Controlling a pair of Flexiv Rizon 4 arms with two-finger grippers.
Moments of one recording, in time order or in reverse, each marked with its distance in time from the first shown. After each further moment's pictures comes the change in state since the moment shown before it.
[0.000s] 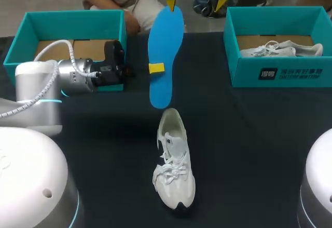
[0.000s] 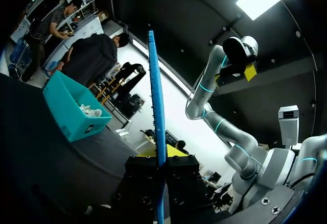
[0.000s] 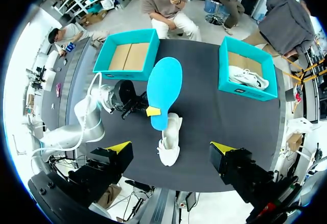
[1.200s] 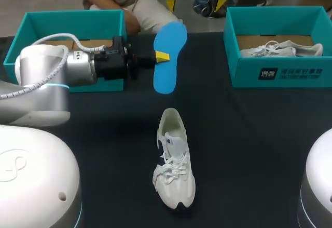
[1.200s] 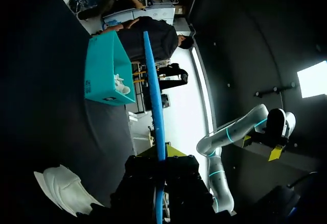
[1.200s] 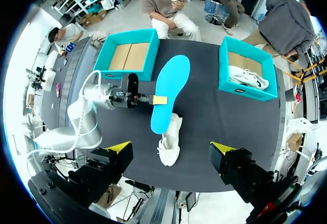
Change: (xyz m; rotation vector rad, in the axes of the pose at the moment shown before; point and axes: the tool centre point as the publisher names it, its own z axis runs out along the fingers) left arm -0.021 -0.025 0.013 0.054 -0.212 -0.650; right arm 0.000 0.000 0.000 0.000 0.000 0.000
